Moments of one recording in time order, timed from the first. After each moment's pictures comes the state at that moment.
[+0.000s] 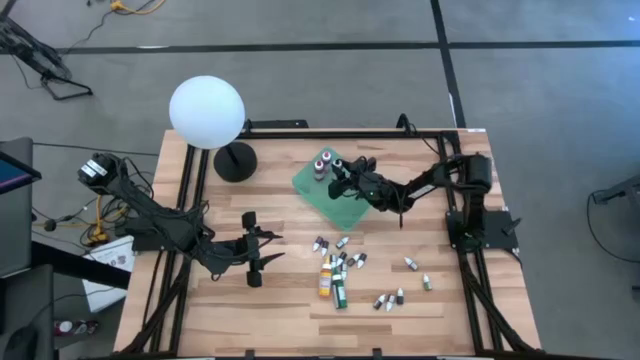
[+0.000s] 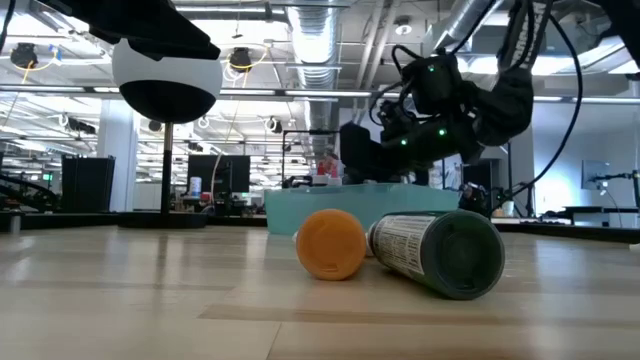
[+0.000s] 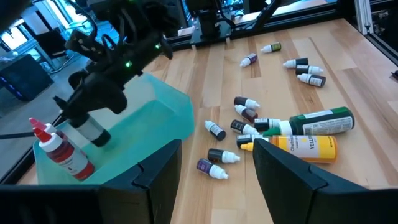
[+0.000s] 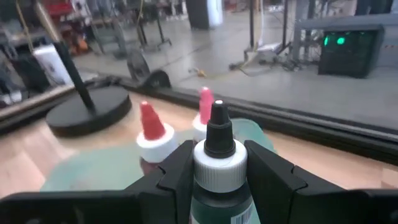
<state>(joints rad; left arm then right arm) -0.59 1.18 0.59 0.15 -0.74 -0.09 -0.19 1.93 0.68 1.03 0.63 0.25</state>
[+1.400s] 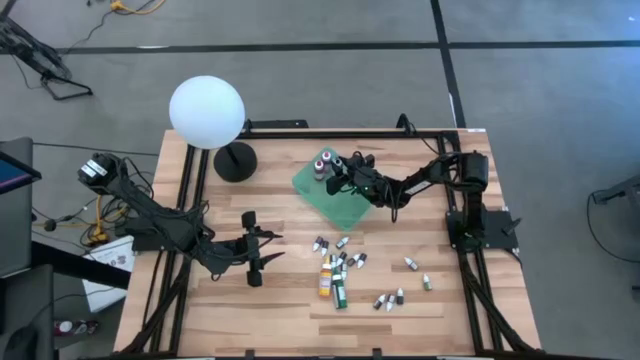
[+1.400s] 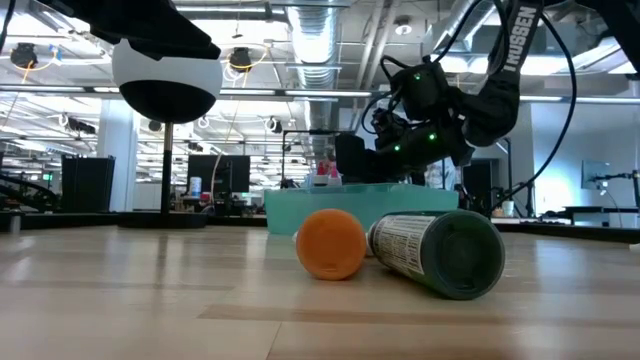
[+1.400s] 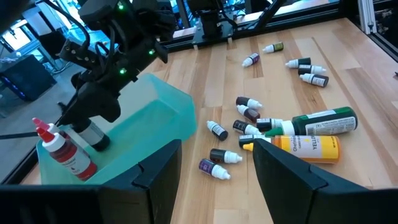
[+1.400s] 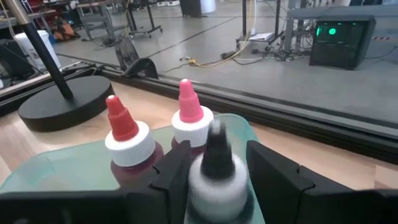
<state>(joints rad) -0.59 1.18 0.59 0.15 -0.75 -0.08 -0.24 1.95 0.74 0.94 0.60 0.26</state>
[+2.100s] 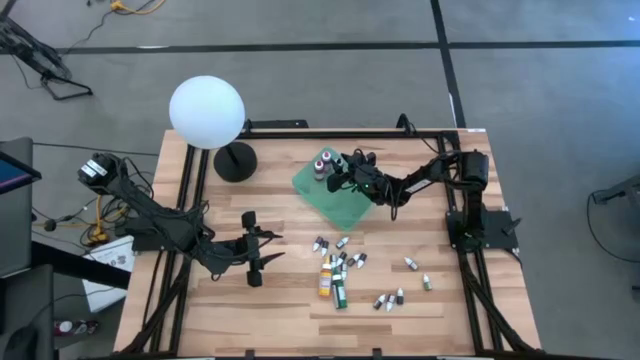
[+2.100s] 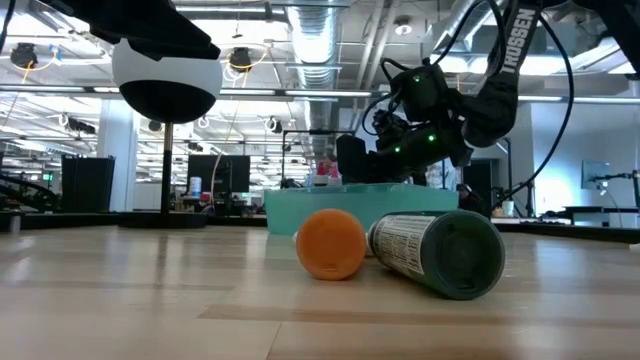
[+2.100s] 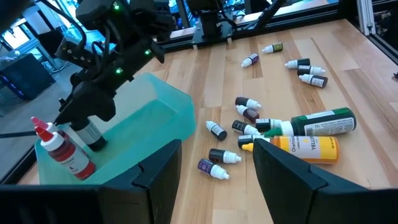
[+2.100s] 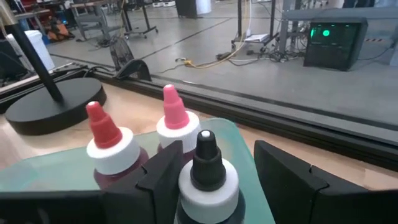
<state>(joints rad) -0.59 1.18 0.59 0.15 -0.75 -0.09 -0.26 1.95 0.74 0.94 0.60 0.25</state>
